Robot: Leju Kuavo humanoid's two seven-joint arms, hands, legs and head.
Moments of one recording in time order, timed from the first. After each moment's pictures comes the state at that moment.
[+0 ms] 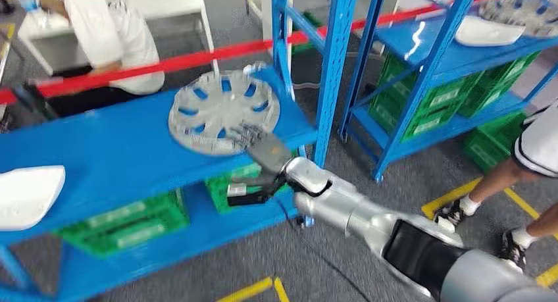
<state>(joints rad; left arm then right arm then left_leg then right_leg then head) -0.09 -0.12 0.60 -0.18 -0.72 0.08 0.05 -0.57 -0.23 0.74 -0.86 0.93 -0.07 -0.05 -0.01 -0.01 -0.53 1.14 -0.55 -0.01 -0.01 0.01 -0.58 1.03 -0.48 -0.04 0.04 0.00</state>
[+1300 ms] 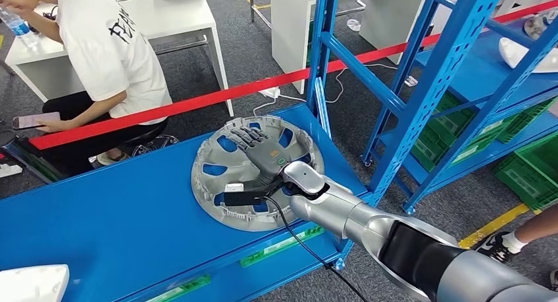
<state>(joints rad) -0.09 -0.12 0.61 -0.18 -0.72 0.08 0.04 -0.53 -0.22 0.71 -0.87 0.89 -0.04 -0.02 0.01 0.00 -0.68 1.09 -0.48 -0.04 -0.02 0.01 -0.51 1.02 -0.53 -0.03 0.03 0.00</state>
